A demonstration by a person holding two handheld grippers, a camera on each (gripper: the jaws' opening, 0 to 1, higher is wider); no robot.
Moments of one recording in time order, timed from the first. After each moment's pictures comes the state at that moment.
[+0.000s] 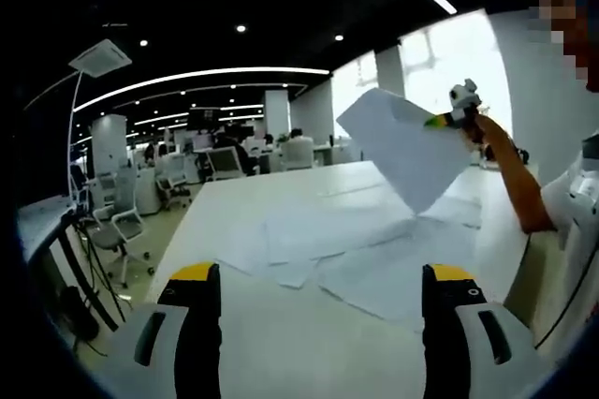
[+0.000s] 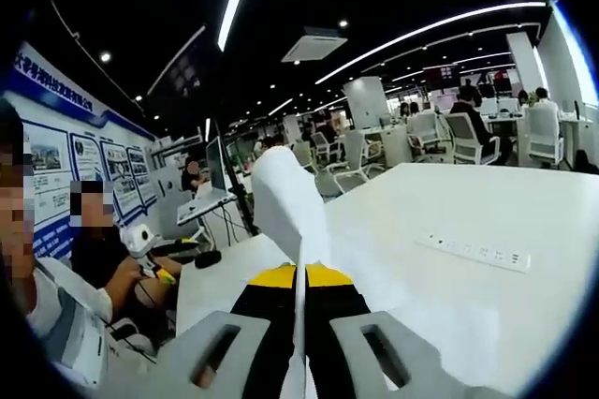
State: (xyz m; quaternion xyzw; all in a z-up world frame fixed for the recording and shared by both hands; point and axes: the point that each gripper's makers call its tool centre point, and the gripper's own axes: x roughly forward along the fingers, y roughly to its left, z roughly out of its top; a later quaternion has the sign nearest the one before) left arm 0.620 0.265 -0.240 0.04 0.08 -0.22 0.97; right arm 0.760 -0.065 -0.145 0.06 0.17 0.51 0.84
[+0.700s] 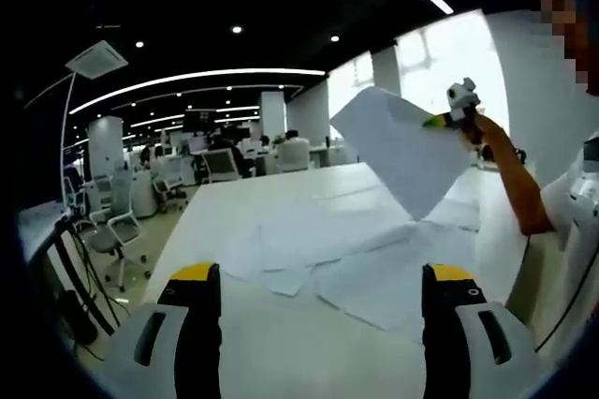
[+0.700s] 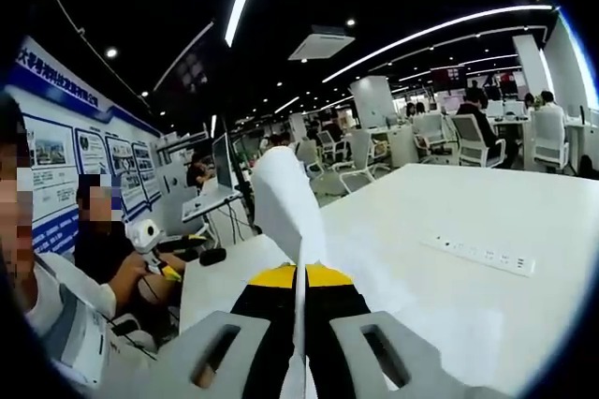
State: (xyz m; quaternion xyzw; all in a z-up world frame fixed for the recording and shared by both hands) left arm 0.627 0.255 -0.236 0.04 0.08 -0.23 0.97; right arm 0.756 -0.060 -0.140 0.06 0.16 0.53 0.83
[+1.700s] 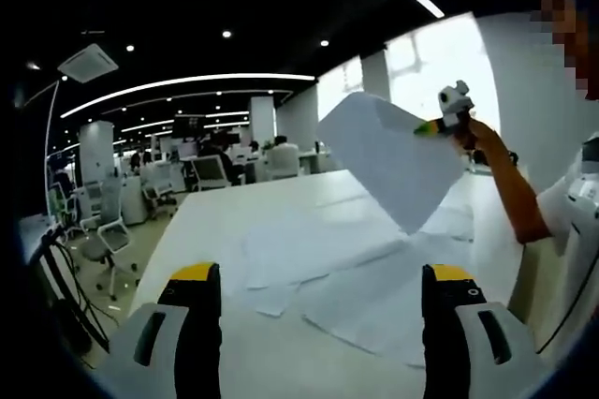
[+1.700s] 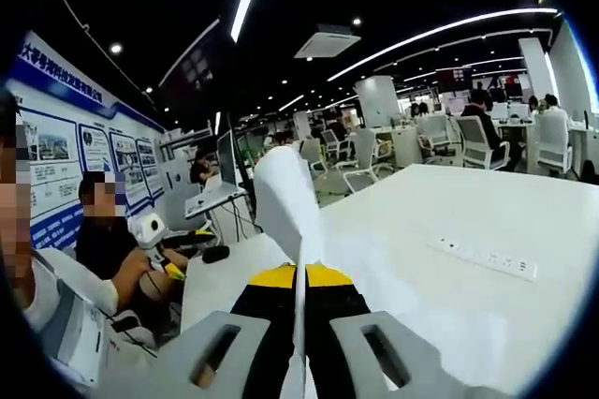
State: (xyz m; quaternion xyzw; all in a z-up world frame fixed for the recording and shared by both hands) left arm 0.639 0.230 -0.226 0.04 0.06 -0.25 0.96; right arm 0.752 -0.053 -0.140 0.05 0.16 0.54 0.83
